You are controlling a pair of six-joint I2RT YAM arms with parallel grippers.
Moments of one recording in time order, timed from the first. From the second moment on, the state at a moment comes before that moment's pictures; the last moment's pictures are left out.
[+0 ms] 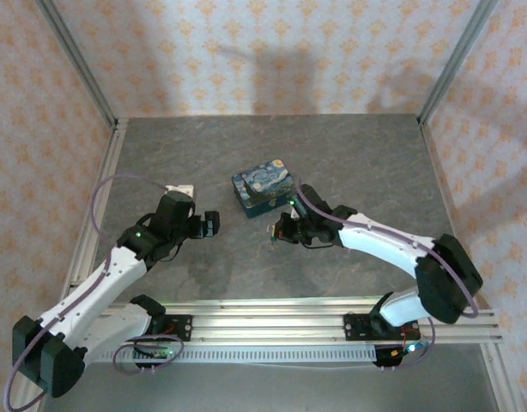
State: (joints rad) left arm -0.44 0.92 0.71 -0.61 -0.19 -0.42; right arm 0.75 1.44 0.88 -0.41 -0.27 0.88
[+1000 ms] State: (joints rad) left arm -0.43 0.87 0.63 -0.64 -0.21 -0.43; right arm 0.71 1.55 0.95 -0.59 -0.07 0.72
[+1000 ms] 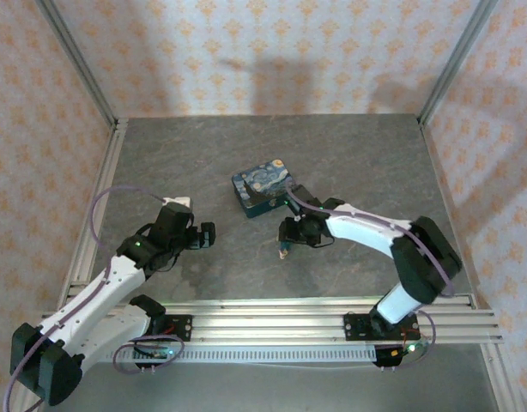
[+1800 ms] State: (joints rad) left arm -0.10 1.07 0.39 0.13 -0.32 -0.11; right arm 0.26 1.05 0.35 0.06 0.63 0.27
